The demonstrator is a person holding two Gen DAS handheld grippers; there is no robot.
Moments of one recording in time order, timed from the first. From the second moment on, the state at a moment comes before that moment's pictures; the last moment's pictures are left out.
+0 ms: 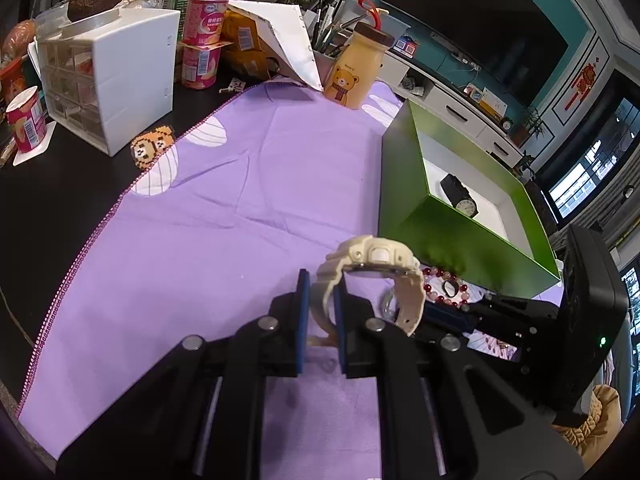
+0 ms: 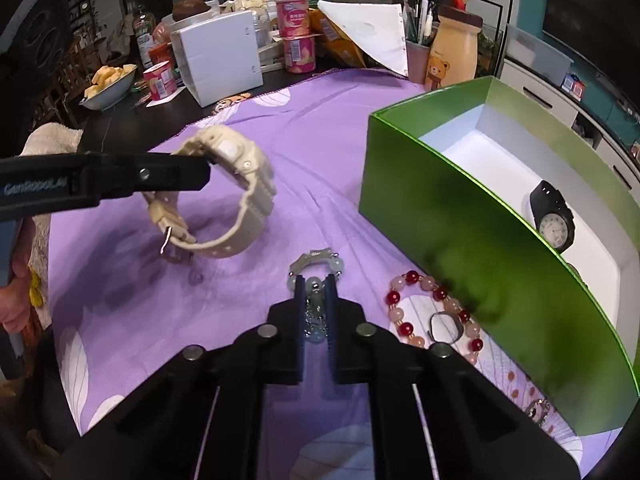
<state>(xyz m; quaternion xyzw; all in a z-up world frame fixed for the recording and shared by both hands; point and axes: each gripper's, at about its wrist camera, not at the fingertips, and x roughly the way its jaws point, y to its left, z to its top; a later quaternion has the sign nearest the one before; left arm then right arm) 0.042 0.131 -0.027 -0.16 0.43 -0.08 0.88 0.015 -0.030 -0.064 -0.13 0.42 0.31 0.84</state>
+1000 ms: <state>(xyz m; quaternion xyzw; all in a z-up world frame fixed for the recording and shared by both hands) 0.028 0.065 0.026 -0.11 0.39 -0.14 0.90 -0.046 -0.145 0.035 -0.06 0.31 0.23 0.92</state>
